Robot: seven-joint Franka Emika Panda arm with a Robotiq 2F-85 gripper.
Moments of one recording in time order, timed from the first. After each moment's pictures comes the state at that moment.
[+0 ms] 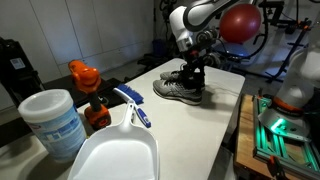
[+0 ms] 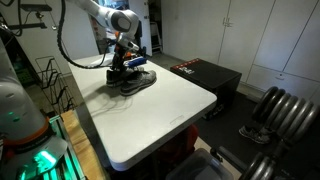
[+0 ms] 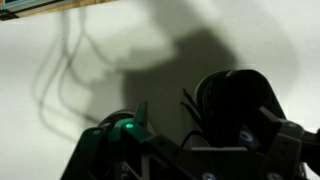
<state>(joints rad) 0.12 0.13 0.09 -2.06 0.12 1.69 0.42</state>
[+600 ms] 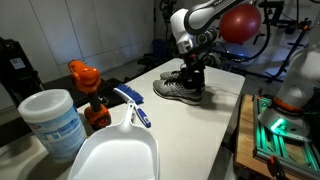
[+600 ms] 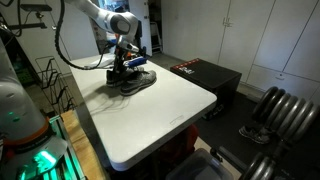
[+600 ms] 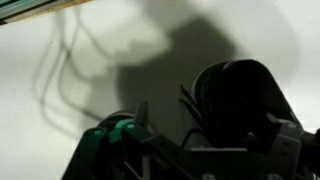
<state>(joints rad) 0.12 0.13 0.10 -2.09 0.13 1.76 0.49</state>
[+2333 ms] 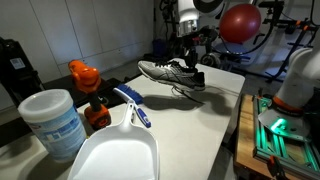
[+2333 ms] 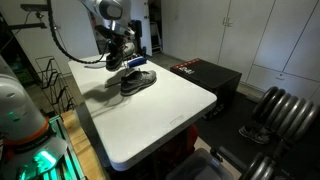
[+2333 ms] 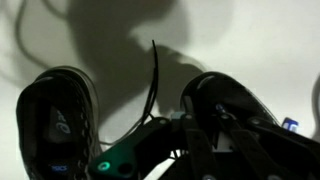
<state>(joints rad) 0.13 -0.03 0.11 -2.10 0.29 1.83 0.14</state>
